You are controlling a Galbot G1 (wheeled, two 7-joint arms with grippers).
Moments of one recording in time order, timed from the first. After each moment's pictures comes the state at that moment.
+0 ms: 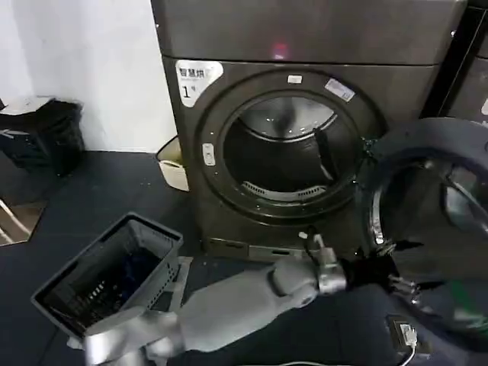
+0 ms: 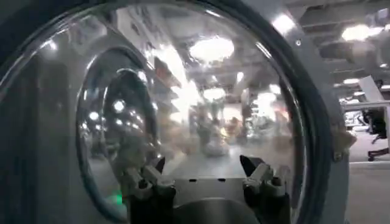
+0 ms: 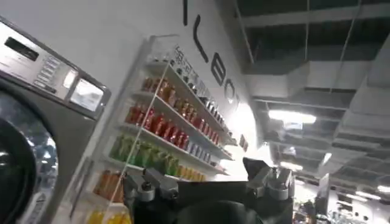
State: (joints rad) left arm 0.24 -1.54 0.77 -1.28 -0.76 -0.25 0.36; right arm -1.63 1.15 2.29 1.93 0.39 -0.29 -0.24
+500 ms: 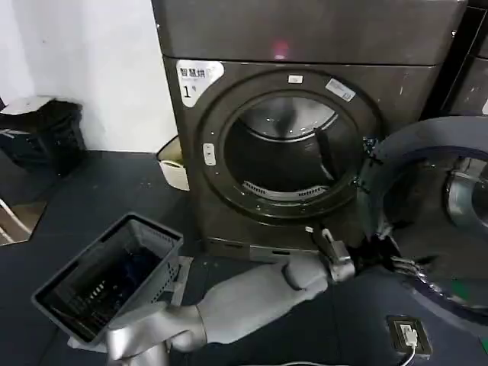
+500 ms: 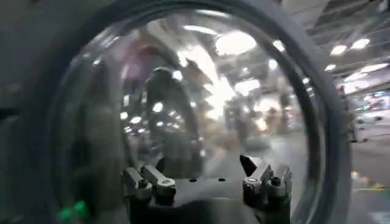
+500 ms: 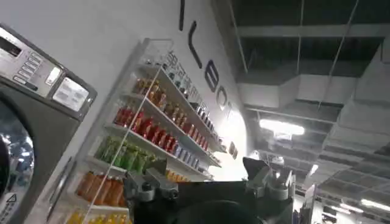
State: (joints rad) left arm 0.22 -1.61 0.76 -1.12 -0.65 -0.32 0.22; right arm -1.64 1.13 2.34 1.89 0.36 -0.27 -0.27
